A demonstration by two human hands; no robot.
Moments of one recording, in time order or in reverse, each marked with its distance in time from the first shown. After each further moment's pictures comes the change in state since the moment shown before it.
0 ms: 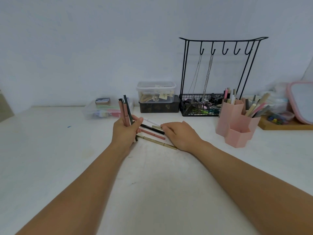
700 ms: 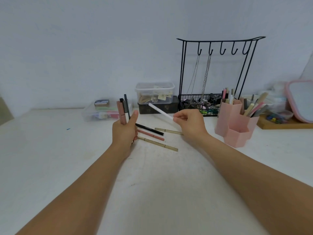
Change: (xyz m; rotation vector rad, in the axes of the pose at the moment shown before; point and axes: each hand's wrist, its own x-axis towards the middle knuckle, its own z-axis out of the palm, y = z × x) left_hand -0.001 0.009 0.009 -0.121 0.071 -0.133; right_hand 0.004 0.003 -0.028 0.510 0.397 0.264
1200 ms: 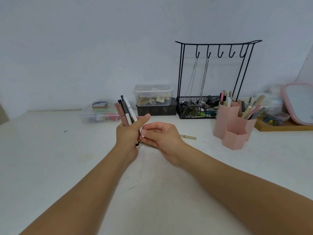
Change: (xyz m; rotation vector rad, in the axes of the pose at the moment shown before) left_hand -0.021 0.009 0.015 -0.214 -0.148 -0.050; right_hand -0.053 -0.041 0.050 0.914 -0.423 0.277
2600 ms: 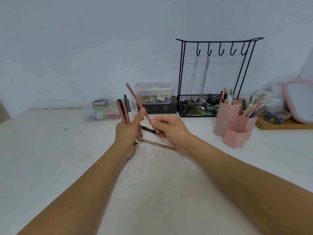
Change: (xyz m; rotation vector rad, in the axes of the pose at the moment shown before) left_hand 0.005 0.001 -0.003 0.070 0.004 -0.015; right_hand 0.013 -0.017 -0.023 -0.368 0.043 -0.092
